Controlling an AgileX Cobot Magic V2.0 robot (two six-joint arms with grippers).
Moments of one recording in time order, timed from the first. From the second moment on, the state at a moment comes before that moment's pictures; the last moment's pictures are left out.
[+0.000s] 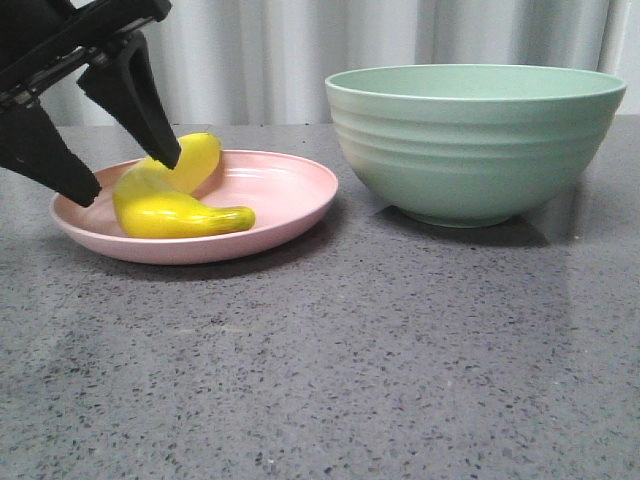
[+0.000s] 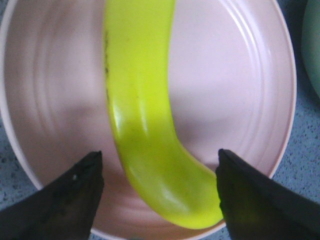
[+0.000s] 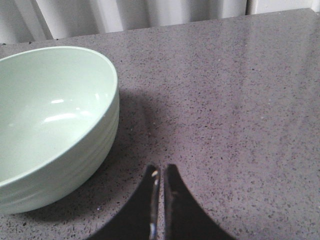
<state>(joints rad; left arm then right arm) -0.40 1.48 -1.10 -0.45 0.80 -0.13 0.00 0.68 -0.43 0.00 0.16 0.12</state>
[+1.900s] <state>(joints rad) -0.46 1.43 -1.43 -0.27 1.24 0.02 0.18 0.68 -0.60 -0.10 0.38 0.08</state>
